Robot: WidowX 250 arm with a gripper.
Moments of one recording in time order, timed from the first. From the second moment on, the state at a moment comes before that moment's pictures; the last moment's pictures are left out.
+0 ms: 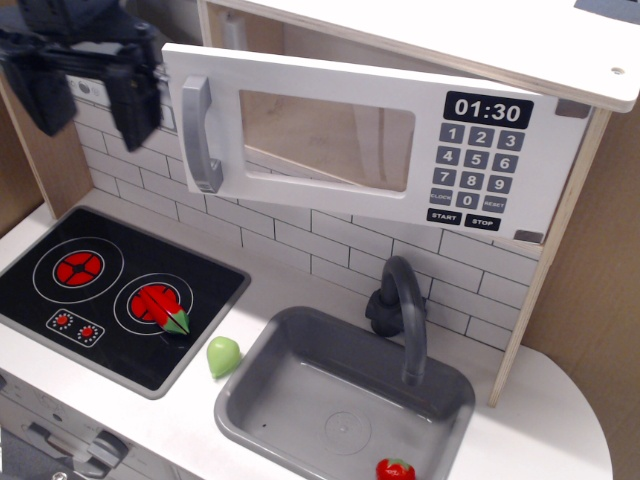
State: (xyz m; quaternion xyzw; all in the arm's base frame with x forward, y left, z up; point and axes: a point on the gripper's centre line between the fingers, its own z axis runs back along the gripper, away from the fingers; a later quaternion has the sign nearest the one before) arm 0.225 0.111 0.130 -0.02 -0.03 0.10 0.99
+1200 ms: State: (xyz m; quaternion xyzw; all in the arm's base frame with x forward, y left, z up) arm 0.330 0.161 0.121 0.03 -0.05 0.31 0.95
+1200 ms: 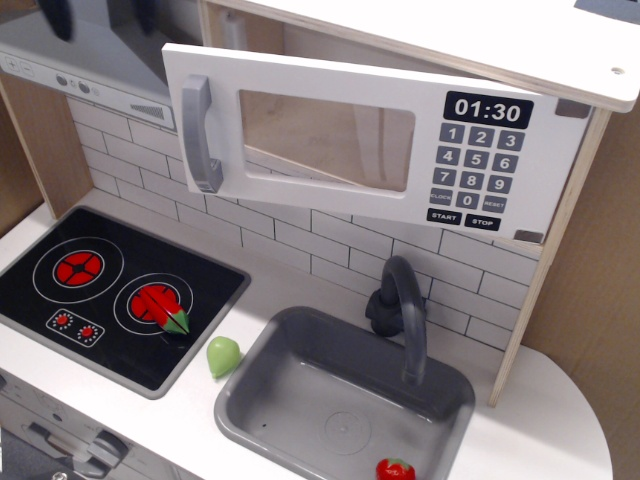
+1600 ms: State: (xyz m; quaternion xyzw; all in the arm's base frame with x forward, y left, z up) arm 0.317 0.102 0.080 0.04 -0.04 0.19 0.98
